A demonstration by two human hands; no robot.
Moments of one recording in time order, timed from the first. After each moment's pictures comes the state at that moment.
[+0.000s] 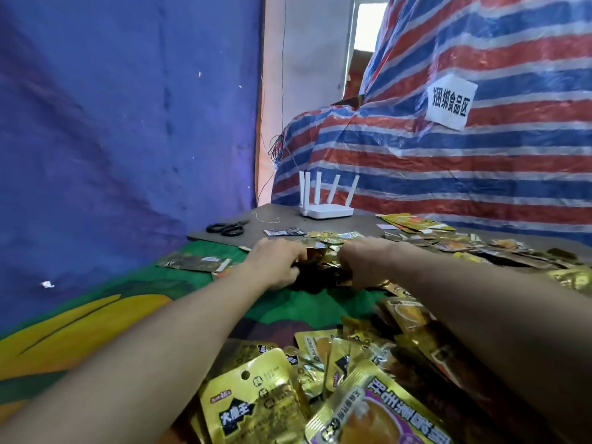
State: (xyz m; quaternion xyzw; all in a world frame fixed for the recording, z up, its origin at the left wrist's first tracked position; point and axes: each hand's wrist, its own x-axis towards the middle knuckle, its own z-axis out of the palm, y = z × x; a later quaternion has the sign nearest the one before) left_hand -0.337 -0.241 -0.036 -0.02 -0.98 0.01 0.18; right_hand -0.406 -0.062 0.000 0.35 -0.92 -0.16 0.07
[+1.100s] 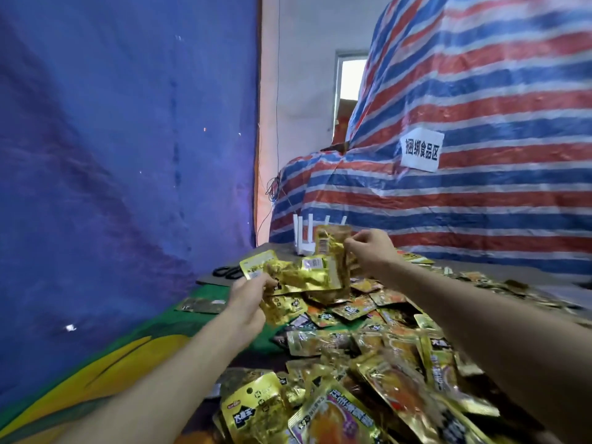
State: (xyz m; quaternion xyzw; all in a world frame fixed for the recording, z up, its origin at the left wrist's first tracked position) left_hand -0.233 -0.198 0.012 0.15 -0.49 -0.82 0.23; right_hand -0.328 -0.012 0.082 0.22 -0.81 0.53 0.11
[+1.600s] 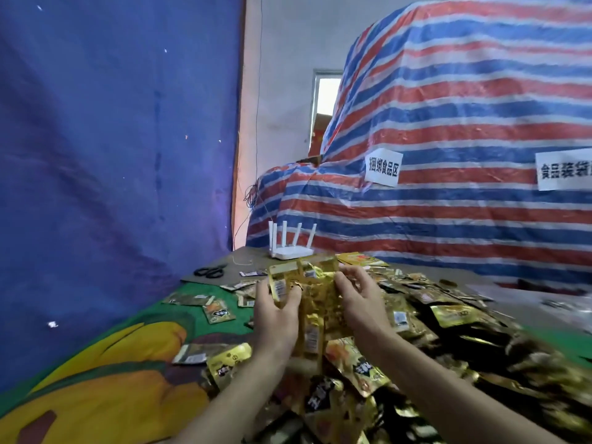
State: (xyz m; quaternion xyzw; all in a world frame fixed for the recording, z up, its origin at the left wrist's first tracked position) left_hand -0.120 -0.070 0.015 0.07 -0.65 -0.68 0.35; right_hand -0.153 0.054 0.045 0.20 -0.67 0.71 0.10
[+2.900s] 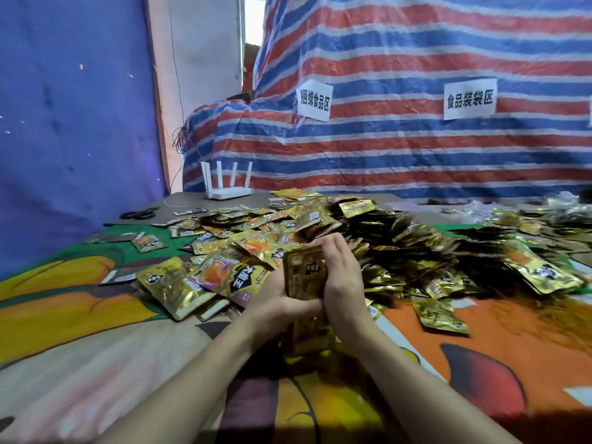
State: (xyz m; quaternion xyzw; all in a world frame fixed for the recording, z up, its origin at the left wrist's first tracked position) left_hand -0.048 0.022 -0.062 -0.26 -0.71 -0.65 0.07; right_hand -0.048 0.145 -0.047 0.24 -0.64 0.69 0.25
